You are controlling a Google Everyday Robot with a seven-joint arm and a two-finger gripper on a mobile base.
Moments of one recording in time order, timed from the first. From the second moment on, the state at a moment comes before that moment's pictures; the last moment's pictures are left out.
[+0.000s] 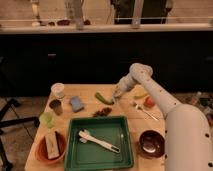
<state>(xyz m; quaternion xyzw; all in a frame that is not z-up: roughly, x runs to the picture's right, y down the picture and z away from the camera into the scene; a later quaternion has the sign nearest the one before) 0.086 0.031 0.954 -0.23 -0.27 -0.05 0.93</state>
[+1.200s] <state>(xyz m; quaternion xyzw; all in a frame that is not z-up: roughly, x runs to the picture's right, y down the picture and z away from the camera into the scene) 0.097 0.035 0.974 -0.24 -0.27 -0.02 0.93</state>
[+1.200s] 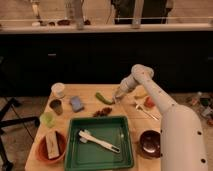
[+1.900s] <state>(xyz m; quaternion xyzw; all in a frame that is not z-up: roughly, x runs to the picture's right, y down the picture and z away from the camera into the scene) 0.127 0.029 0.988 -0.24 -0.24 0.01 0.94</state>
